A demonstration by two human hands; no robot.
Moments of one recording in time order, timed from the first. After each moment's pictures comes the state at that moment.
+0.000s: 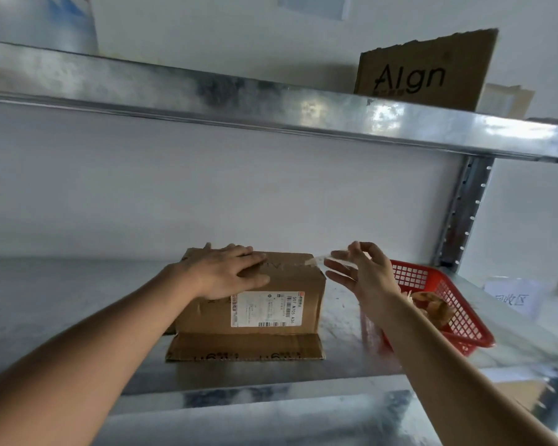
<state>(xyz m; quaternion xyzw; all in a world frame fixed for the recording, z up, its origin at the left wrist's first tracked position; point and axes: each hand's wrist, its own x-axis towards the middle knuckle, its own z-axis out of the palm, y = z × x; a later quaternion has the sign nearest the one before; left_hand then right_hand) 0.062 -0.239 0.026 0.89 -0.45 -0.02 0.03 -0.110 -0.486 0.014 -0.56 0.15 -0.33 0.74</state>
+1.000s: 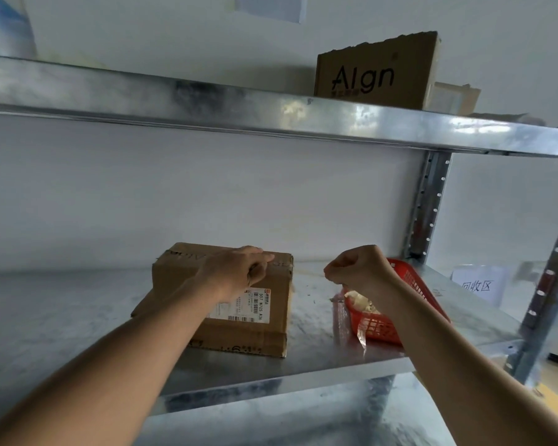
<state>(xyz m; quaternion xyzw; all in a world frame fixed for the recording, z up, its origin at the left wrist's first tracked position) 0.033 -0.316 0.007 0.85 -0.49 0.13 0.13 -0.166 -0.512 0.040 -0.84 0.25 -0.26 0.40</state>
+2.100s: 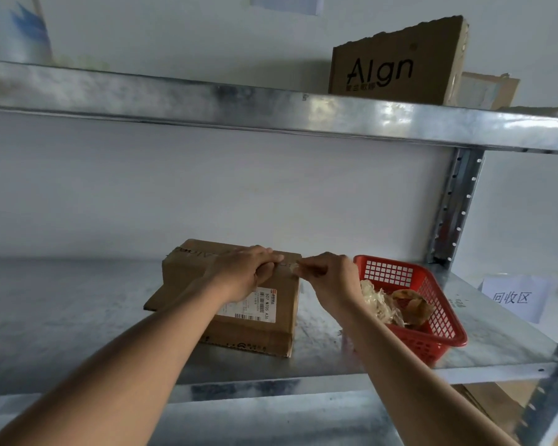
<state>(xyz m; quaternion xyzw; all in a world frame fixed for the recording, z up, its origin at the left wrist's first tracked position) 0.026 -0.322 0.003 0.86 -0.47 0.13 0.17 -0.124 -0.482 0.009 -0.85 0.14 -0.36 0.35</state>
